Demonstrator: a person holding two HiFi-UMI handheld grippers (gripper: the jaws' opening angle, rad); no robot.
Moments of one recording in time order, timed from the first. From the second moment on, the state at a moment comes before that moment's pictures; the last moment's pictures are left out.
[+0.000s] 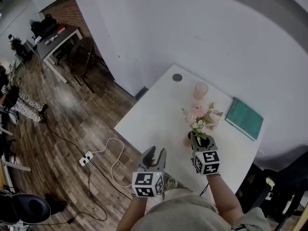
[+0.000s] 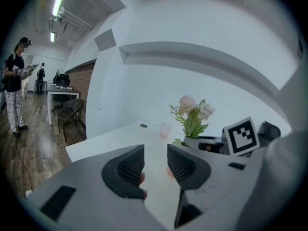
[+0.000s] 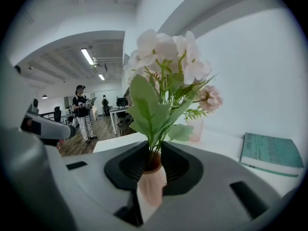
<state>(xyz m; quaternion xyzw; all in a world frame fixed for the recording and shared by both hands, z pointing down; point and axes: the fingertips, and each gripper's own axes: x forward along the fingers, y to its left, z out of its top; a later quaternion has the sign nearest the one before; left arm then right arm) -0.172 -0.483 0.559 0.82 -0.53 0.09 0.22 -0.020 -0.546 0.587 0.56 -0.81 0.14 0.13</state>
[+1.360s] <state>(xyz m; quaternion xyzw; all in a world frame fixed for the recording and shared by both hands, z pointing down) -0.194 -0.398 0.531 0.81 -0.54 0.07 0.20 -0.021 -0.513 0.485 0.58 -0.81 0.02 0.09</state>
